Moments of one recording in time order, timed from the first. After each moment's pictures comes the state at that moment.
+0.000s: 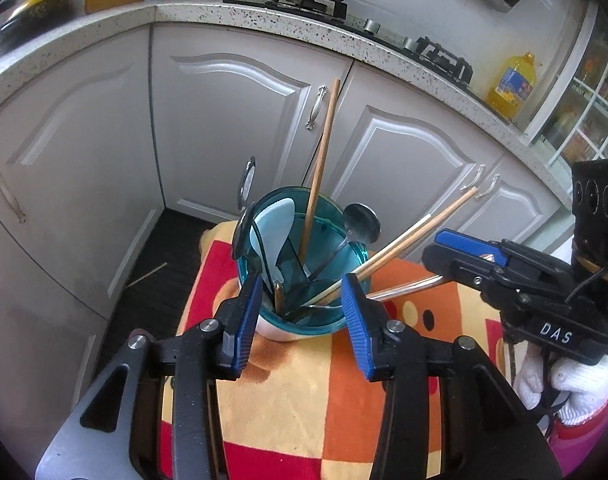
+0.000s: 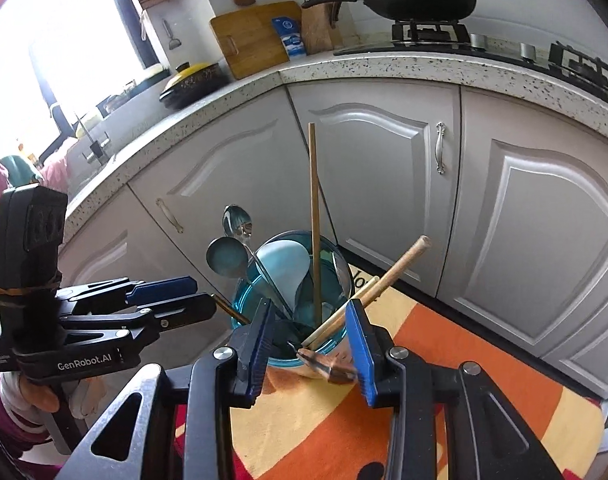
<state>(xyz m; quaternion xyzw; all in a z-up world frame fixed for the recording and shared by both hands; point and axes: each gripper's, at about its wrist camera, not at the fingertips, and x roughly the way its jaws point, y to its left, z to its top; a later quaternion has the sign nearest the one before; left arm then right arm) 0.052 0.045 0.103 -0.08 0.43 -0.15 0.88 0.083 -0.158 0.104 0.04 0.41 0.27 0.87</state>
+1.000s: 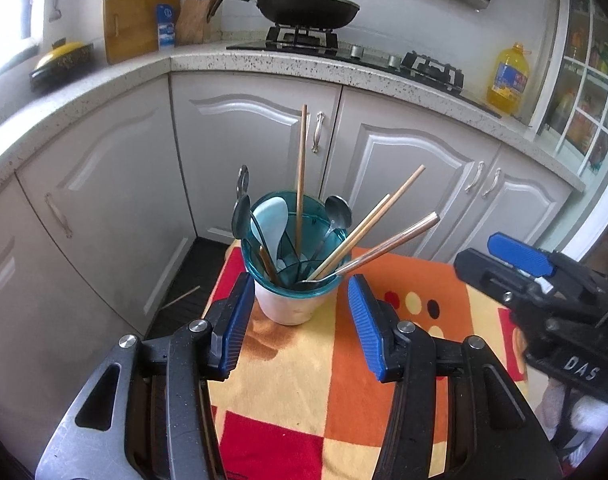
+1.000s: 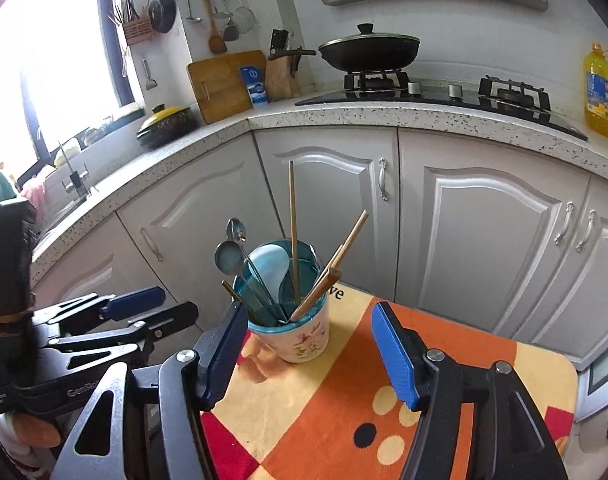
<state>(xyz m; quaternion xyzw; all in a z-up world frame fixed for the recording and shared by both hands) -0.026 0.018 0.129 -0.02 0.37 -0.10 0.92 -0.014 -0.168 0.137 0.04 0.33 0.16 0.93</state>
